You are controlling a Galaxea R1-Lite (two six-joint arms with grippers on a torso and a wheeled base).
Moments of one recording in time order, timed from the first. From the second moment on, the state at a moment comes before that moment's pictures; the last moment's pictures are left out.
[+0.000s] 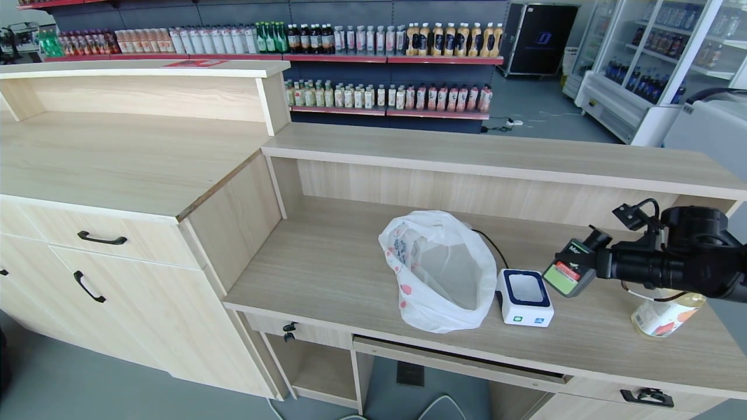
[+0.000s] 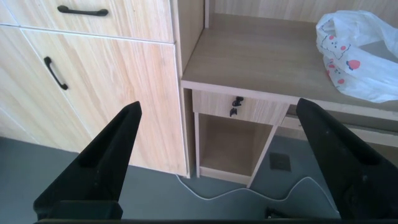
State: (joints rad) left arm 0.00 0.00 0.00 0.00 0.00 0.00; right arm -0.28 2.11 -1.02 -0.52 0.84 -0.11
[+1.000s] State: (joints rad) left arm 0.00 0.00 0.00 0.00 0.00 0.00; right arm -0.24 2.17 -1.08 -0.53 0.84 -0.06
